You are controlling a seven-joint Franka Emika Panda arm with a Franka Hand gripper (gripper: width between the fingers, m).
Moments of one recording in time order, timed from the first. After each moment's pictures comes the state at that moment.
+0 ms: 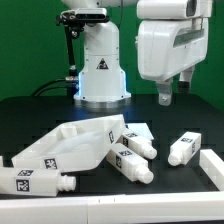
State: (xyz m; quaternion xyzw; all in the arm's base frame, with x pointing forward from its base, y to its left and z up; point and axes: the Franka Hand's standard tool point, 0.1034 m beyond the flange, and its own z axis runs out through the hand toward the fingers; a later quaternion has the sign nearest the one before) arm 0.551 0.082 0.132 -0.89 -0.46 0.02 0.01
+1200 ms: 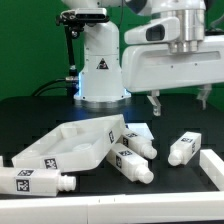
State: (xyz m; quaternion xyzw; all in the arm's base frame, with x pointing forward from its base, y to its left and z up) arm 0.498 0.117 0.090 -1.00 -0.04 -0.05 0.03
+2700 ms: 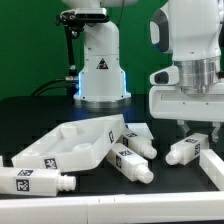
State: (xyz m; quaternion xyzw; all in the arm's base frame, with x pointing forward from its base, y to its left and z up) arm 0.445 0.170 0.016 -0.95 0.32 0.00 0.06
